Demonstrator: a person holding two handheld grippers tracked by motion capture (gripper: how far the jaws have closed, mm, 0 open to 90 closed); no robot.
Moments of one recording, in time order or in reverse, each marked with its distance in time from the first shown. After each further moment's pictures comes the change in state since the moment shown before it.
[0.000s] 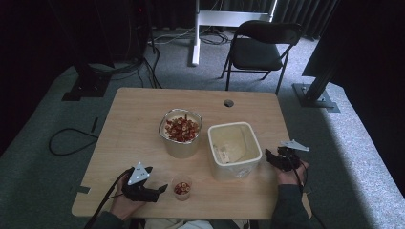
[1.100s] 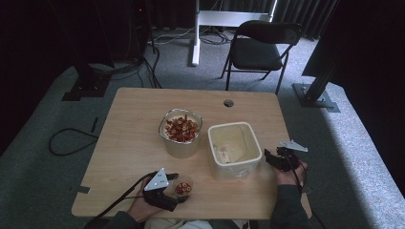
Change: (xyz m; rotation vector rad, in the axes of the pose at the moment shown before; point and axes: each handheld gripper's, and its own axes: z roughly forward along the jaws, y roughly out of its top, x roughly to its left) left arm -0.036 0.017 0.038 -0.099 -0.261 0.113; right arm 0.002 -0.002 0.003 0.000 0.003 0.000
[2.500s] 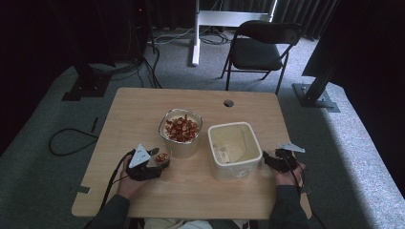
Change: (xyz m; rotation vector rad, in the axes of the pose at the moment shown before) left arm 0.072 0.014 -0.040 -0.056 0.346 -0.057; right arm -0.002 -0.009 0.012 0.029 0.005 -0.007
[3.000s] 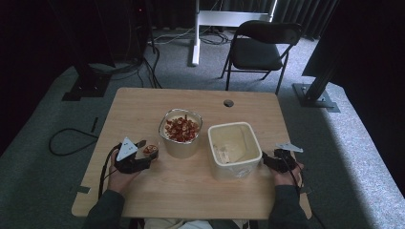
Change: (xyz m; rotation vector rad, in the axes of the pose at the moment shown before) left arm 0.032 0.003 -0.015 -0.021 0.105 -0.040; right arm 0.003 -0.001 0.004 0.012 -0.002 -0.009
